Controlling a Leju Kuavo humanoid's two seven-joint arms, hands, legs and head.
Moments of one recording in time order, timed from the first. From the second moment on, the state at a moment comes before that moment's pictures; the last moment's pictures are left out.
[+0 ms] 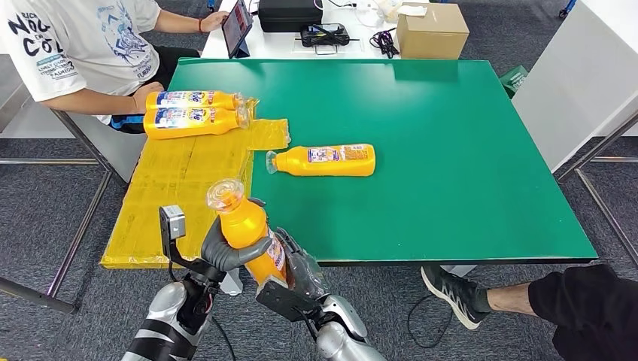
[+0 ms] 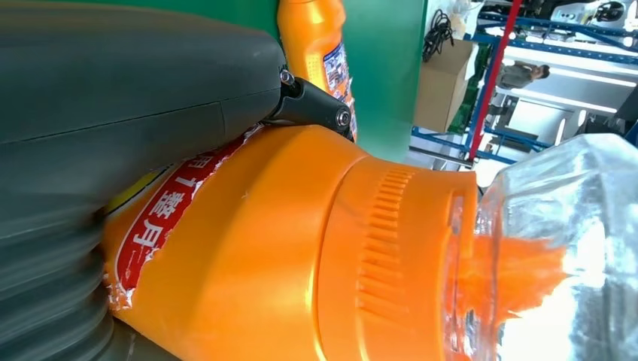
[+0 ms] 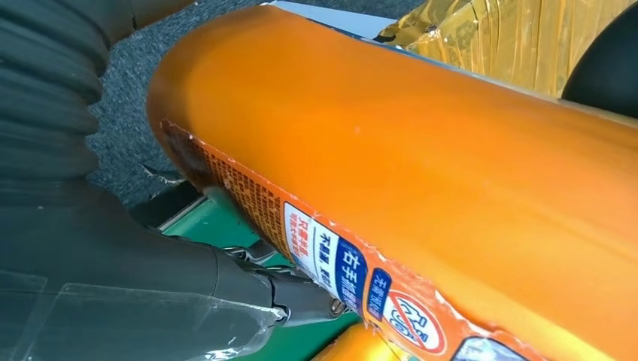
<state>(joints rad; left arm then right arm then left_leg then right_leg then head) -0.22 -0.14 -0.38 -1.19 0.21 -0.43 -0.40 -0.23 0.30 0.56 -0.77 0.64 -0.28 -0.46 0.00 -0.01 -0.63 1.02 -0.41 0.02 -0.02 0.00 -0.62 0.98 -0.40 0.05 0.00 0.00</state>
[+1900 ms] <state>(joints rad) -0.78 0.05 -0.49 -0.53 -1.23 0.00 -0.54 -0.14 0.23 0.63 -1.52 0.50 -0.44 -0.58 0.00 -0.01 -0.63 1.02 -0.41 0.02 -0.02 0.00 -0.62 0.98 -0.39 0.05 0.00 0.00</state>
